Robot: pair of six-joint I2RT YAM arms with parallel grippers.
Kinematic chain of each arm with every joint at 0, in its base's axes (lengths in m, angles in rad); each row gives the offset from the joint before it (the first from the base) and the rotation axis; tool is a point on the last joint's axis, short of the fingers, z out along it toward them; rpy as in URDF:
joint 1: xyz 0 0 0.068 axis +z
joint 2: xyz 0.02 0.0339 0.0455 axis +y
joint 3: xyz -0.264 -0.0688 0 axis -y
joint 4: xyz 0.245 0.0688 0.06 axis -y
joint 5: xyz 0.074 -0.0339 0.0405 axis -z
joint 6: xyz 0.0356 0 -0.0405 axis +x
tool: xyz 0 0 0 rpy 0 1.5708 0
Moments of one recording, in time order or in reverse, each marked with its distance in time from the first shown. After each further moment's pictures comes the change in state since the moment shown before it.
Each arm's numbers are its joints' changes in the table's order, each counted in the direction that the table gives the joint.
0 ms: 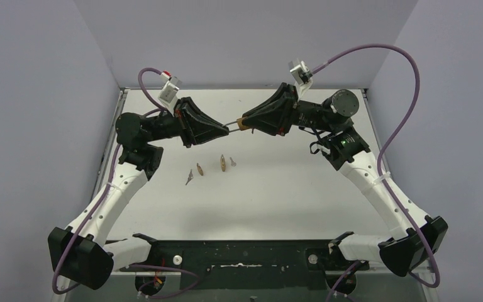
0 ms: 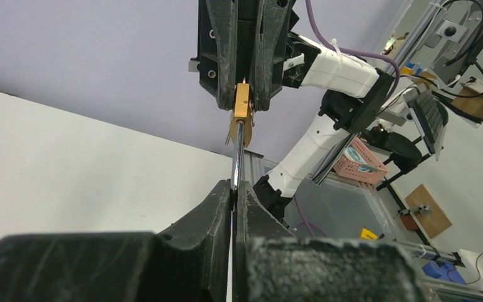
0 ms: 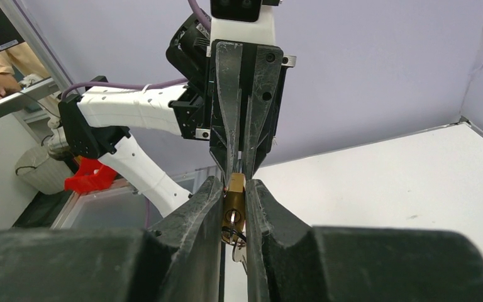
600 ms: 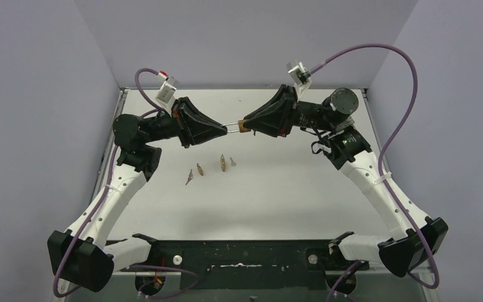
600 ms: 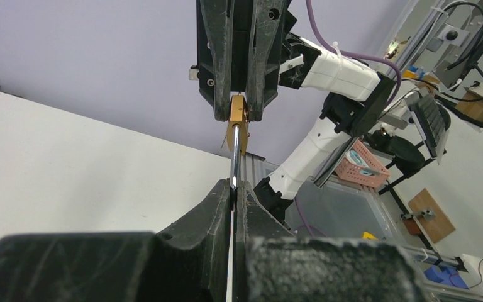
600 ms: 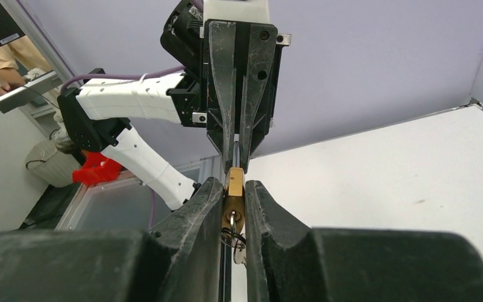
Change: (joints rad) left arm 0.026 -0.016 -0.005 -0.002 -0.001 -0.008; right arm -0.029 -0.005 0.013 -0.072 -0.029 -0.022
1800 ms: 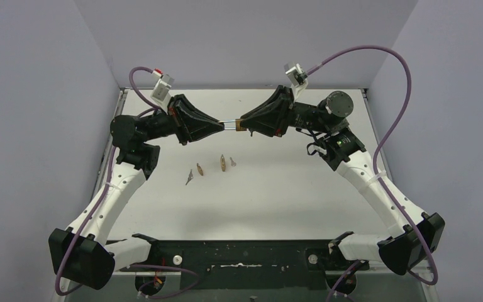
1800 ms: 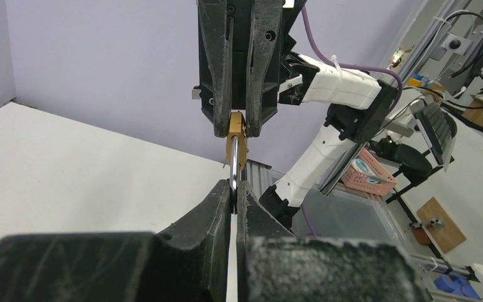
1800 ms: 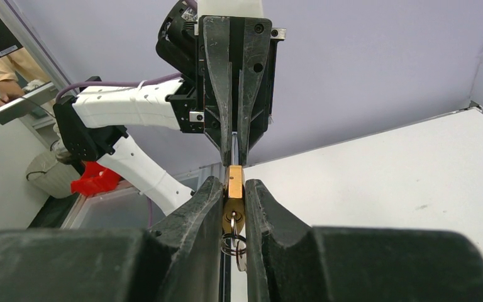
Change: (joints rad) left arm 0.018 0.013 -0.005 0.071 -0.010 -0.040; right arm 0.035 0.018 -0.043 0.081 0.043 0.038
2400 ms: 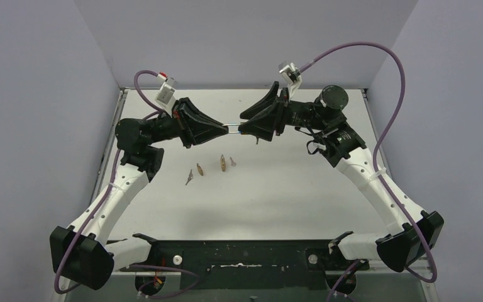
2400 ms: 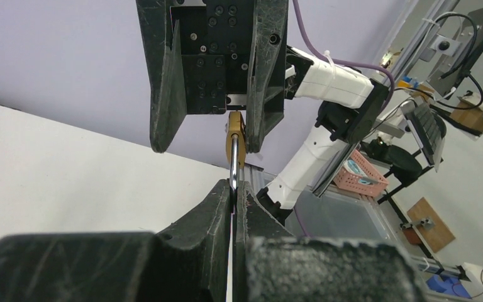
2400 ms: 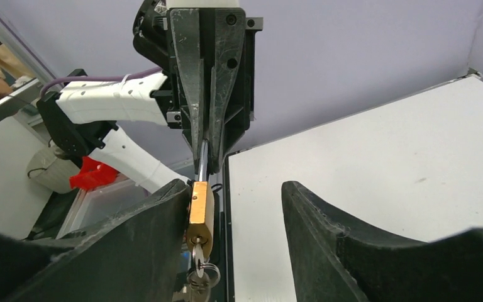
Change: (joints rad) left arm -0.033 0.000 -0.024 0.044 -0.020 -0.013; right arm 0.001 0.021 0.060 -0.163 0.007 -0.061
